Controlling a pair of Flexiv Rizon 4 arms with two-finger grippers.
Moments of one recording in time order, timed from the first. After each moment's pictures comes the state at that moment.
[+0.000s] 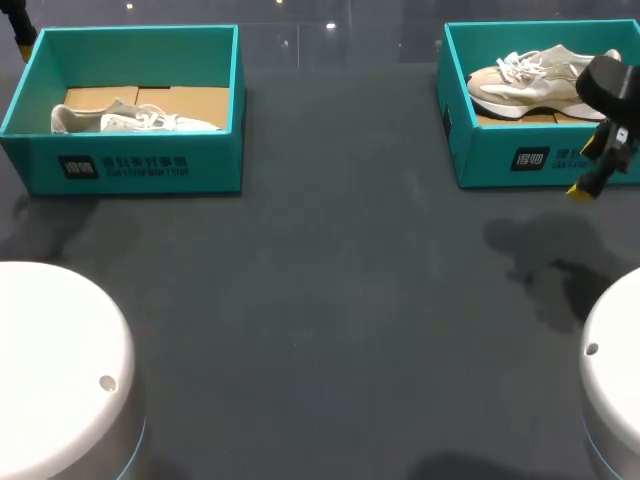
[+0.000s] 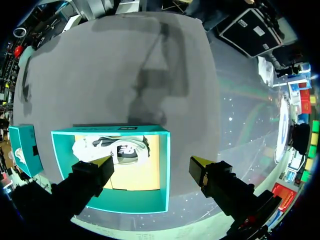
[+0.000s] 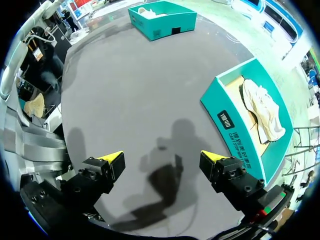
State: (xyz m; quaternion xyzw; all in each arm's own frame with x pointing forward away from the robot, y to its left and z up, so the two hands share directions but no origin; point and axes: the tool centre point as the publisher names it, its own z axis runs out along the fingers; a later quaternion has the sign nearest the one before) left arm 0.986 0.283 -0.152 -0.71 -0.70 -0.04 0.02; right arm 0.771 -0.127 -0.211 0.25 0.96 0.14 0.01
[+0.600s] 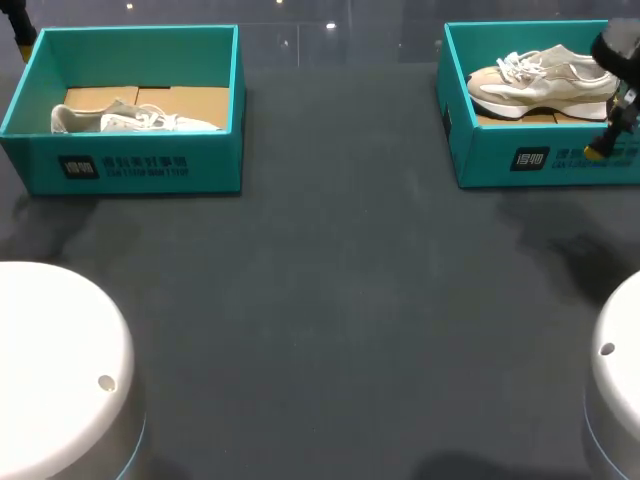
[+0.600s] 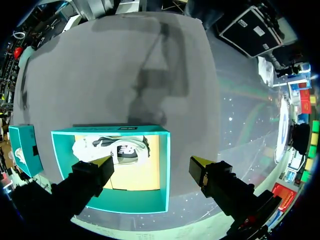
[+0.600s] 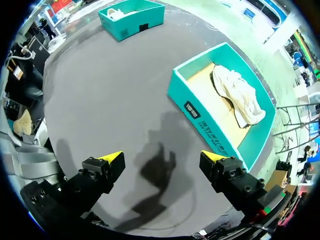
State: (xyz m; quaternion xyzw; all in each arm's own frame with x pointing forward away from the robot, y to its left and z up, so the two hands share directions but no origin) left arm 0.986 0.283 -0.152 -0.71 -0.70 -0.04 0.02; right arm 0.832 -0.173 -0.190 0.35 0.93 0.09 0.06
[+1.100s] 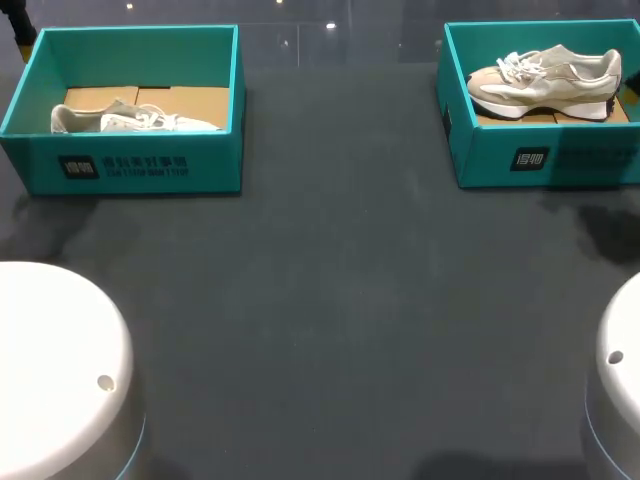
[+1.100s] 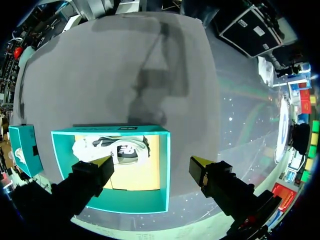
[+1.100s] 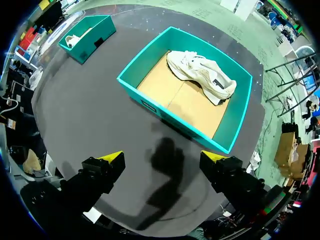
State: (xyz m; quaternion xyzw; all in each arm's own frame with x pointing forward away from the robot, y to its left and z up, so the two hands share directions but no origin) left arm 0.986 0.283 -0.152 -0.71 -0.70 -0.04 0.02; right arm 0.887 -0.237 -0.165 0.47 0.88 0.08 0.05
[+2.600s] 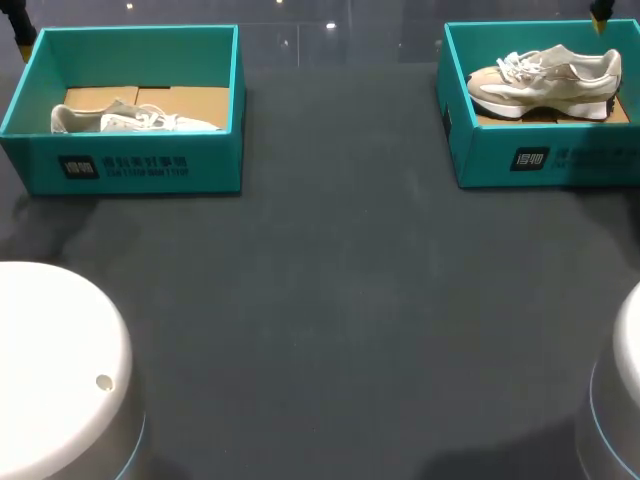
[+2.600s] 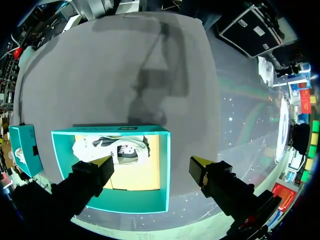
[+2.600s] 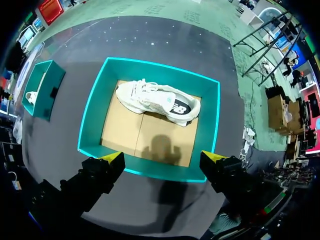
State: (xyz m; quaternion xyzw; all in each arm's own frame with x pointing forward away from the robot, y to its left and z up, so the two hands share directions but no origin) left arm 0.986 0.283 -0.152 -0.71 -0.70 -0.04 0.02; right arm 1.035 -0.249 -0.158 0.62 0.78 0.05 0.10
